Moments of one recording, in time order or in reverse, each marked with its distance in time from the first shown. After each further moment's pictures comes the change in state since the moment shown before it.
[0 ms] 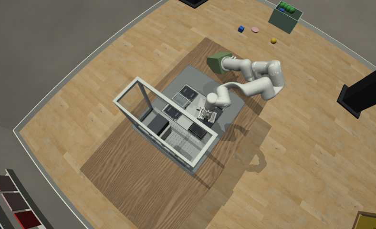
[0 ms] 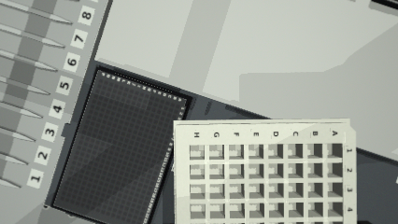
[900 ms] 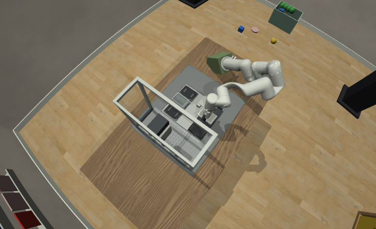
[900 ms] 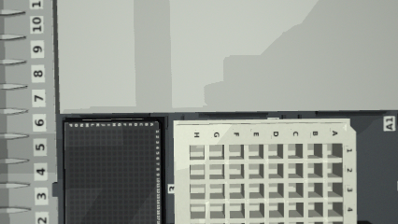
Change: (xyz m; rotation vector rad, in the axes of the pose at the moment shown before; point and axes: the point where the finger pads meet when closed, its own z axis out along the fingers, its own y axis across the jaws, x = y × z) arm 0.000 0.000 0.000 -0.007 0.007 0.334
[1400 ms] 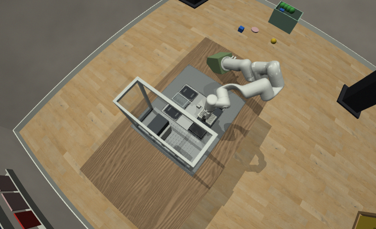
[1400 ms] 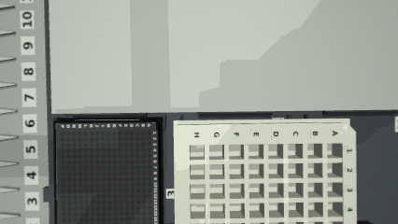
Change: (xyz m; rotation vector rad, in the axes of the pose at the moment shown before) arm 0.000 0.000 0.015 0.000 0.000 0.001
